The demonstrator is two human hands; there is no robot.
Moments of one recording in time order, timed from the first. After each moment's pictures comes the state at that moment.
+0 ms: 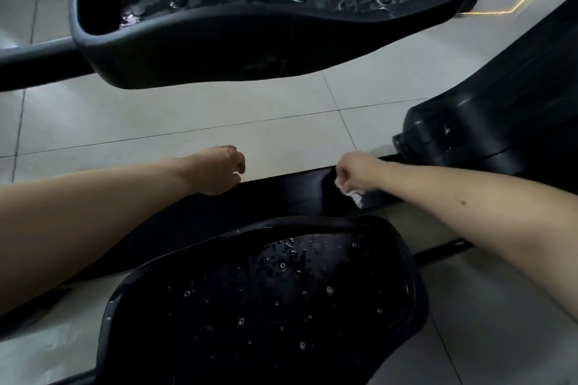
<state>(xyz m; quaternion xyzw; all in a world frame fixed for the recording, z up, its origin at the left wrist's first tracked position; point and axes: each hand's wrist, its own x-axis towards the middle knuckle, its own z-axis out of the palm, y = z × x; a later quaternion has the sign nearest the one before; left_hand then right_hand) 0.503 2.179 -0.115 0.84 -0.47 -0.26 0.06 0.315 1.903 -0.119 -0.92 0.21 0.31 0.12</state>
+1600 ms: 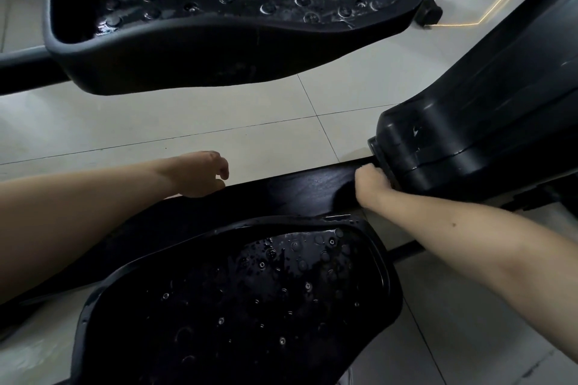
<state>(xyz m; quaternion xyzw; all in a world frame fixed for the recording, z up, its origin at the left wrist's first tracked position) 0.502 2.174 -0.106 0.82 -0.48 -0.29 0.04 0.248 1.887 -0.135 -0.89 0.42 0.20 -0.02</state>
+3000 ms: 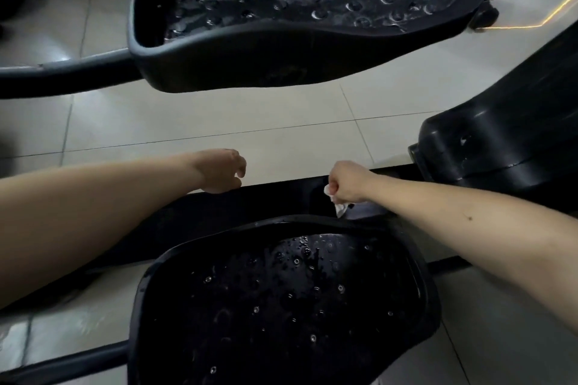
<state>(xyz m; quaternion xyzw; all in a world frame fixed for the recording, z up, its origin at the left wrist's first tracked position) 0.512 2.208 -0.090 0.83 -0.48 -0.28 -0.05 0.334 1.954 -0.121 -0.93 0.18 0.30 0.10</state>
